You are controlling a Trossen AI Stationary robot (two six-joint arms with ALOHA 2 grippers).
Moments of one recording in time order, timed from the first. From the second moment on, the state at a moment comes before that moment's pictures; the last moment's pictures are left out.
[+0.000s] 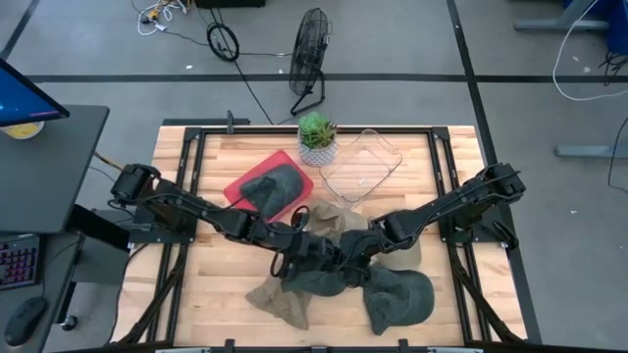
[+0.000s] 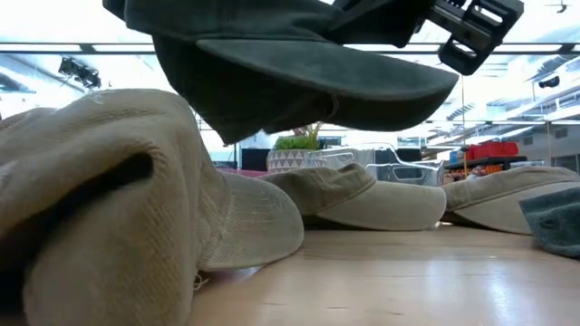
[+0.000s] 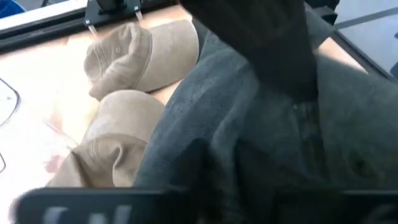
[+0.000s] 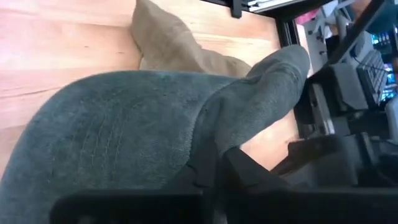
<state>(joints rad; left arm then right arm) -0.30 1.64 0.96 0.12 -0.13 0.09 0.35 1.67 1.13 -0.15 -0.06 -1.10</state>
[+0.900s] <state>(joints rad) -0.42 1.32 0.96 -0.33 -0.76 -0.11 0.53 1.62 1.14 -0.14 0.47 -0.77</state>
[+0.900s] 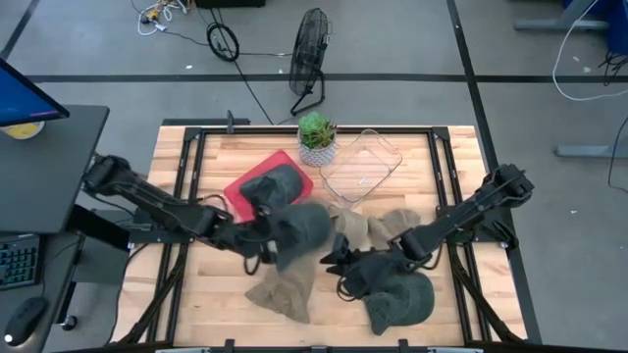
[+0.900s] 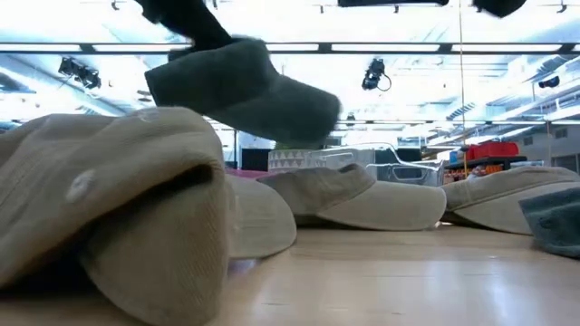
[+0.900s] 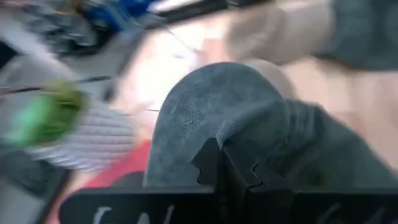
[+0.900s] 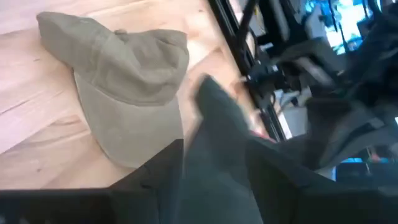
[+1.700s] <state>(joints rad) -0.02 1.41 0.96 -0.69 -0.79 -0.43 0.55 1.60 1.14 -0.26 0.52 -0.51</state>
